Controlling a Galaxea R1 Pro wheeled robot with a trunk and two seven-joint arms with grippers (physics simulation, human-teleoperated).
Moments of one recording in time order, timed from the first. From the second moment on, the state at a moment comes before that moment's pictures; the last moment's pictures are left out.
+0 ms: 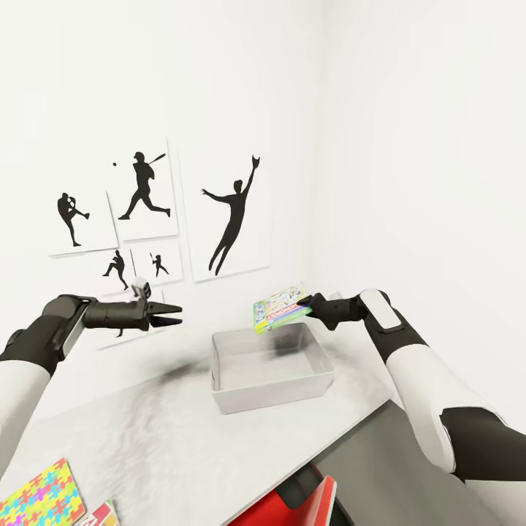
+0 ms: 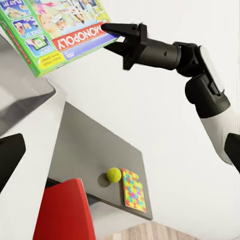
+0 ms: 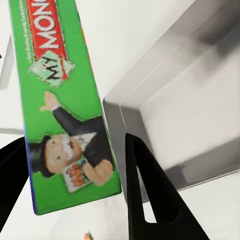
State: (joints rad) left arm -1.02 0.40 -0.12 -0.74 0.13 1.03 -1.57; right arm -1.09 -0.03 0.05 -0.63 -1.21 0.86 -0.35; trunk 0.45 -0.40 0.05
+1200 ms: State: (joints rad) left arm -1.05 0.41 -0.12 -0.74 0.22 1.03 -1.57; right arm -1.09 -0.06 0.05 -0.63 -1.21 0.86 -0.35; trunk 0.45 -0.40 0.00
